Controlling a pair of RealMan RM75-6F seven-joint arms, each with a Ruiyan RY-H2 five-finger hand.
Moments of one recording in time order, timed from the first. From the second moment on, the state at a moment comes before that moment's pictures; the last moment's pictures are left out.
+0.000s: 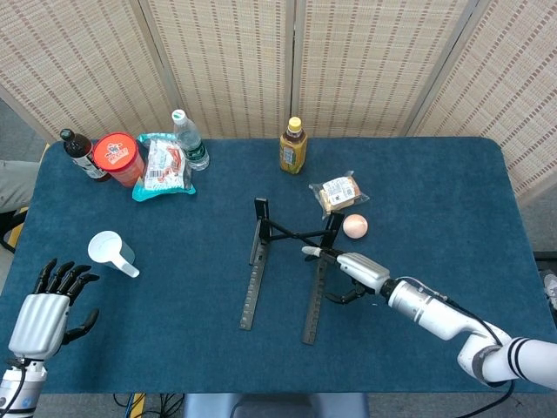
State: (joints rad) left arm -0.11 -1.11 -0.03 -1.82 1.55 1.50 0.23; right arm 0.81 -1.29 -0.09 -1.42 -1.69 0.93 0.93
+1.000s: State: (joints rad) left arm -0.10 -1.10 -0.03 -1.81 1.54 1.51 0.23; right arm 0.85 -1.37 -0.09 -1.31 -1.66 0.87 0.99
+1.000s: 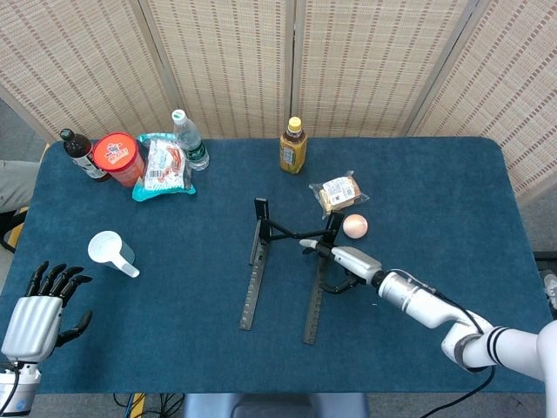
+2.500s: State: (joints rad) left arm -0.08 -1.08 -0.02 -1.84 1.56 1.53 0.24; right arm 1.08 -1.58 0.10 -1.26 -1.58 0.78 0.93
